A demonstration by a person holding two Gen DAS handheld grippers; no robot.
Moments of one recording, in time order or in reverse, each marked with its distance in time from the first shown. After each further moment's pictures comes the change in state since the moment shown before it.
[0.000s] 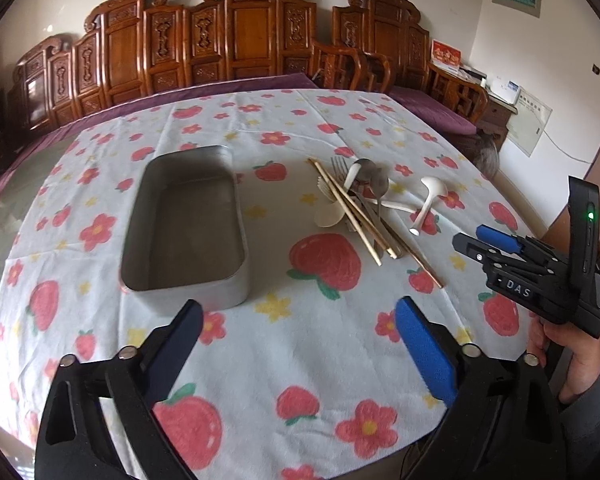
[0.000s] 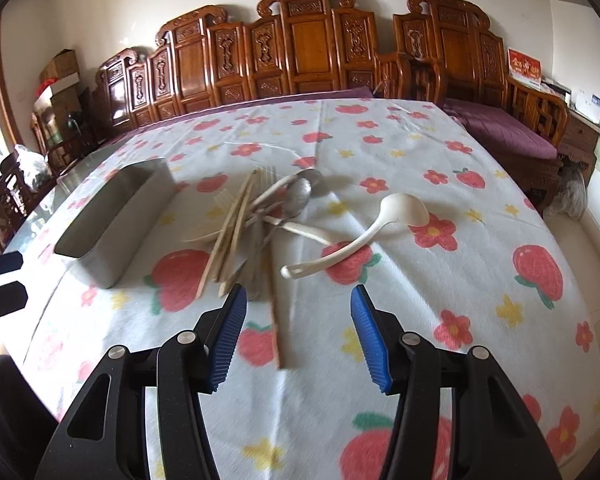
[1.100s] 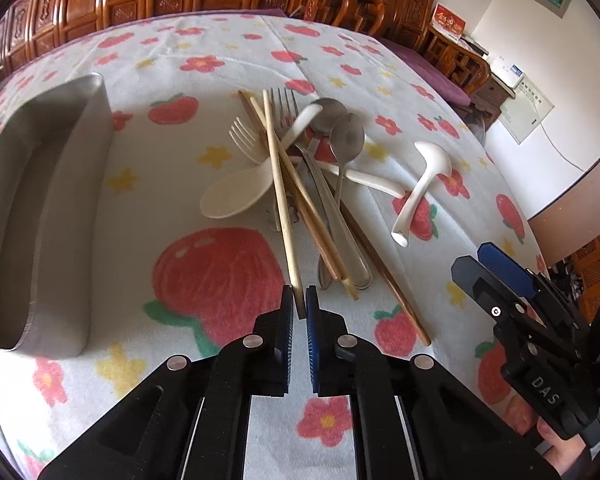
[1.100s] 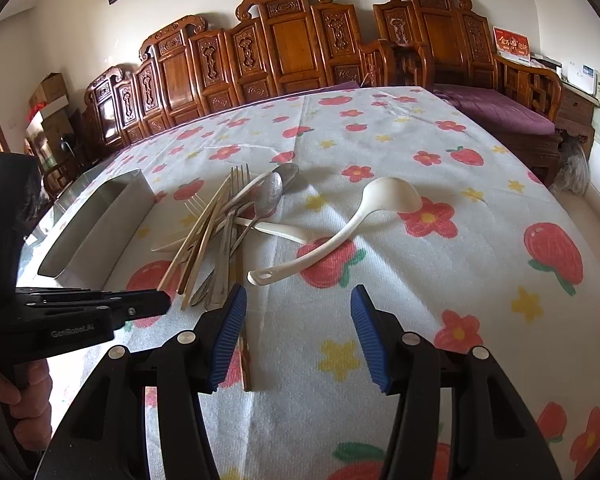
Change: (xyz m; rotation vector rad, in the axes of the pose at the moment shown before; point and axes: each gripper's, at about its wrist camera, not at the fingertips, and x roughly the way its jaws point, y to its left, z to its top) left arm 0.132 -0.041 0.026 -0.089 0.191 -0.143; right arm 0.025 -0.024 -0.006 0.080 -0.014 0.027
